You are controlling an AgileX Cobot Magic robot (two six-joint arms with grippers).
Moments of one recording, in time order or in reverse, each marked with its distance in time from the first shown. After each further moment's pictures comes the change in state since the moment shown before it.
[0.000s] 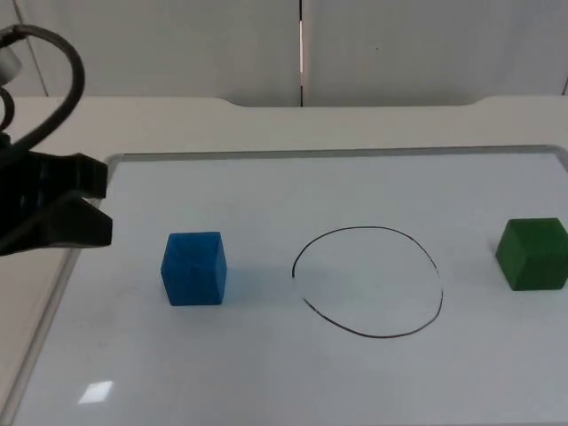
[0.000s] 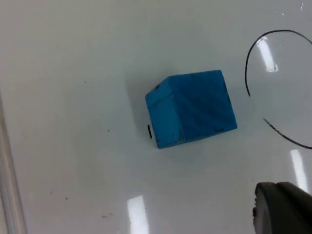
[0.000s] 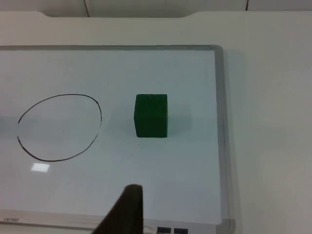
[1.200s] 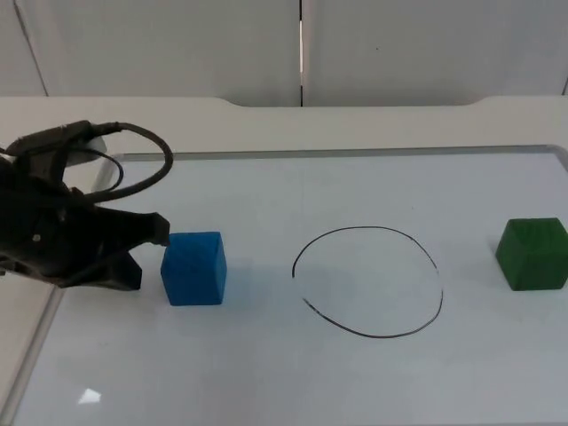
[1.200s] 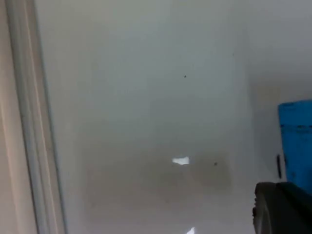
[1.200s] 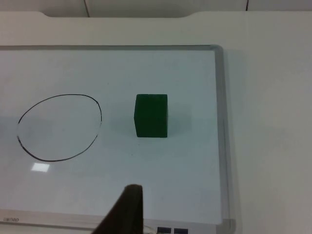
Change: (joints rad) right arm 0.000 0.000 0.000 0.000 0.000 0.000; left arm -0.043 0.481 -0.201 -0.052 -0.159 0.043
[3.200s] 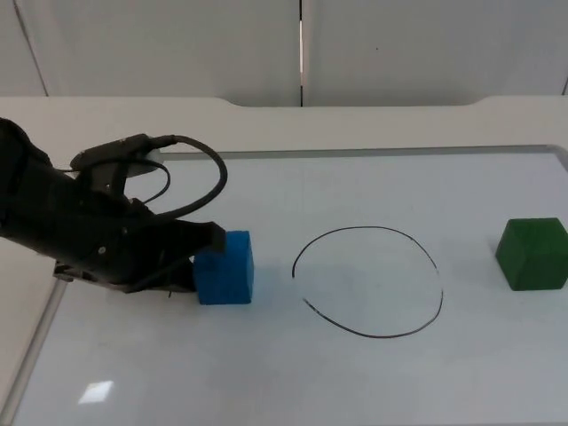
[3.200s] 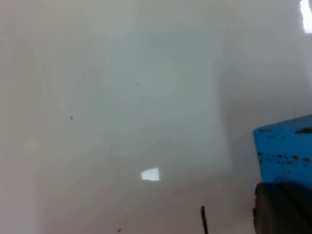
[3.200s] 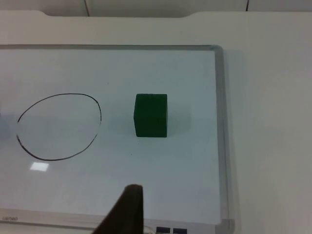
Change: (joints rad) right arm 0.000 0.000 0.000 0.000 0.000 -0.008; left arm -0.102 0.106 -0.044 -0.460 0.037 0.399
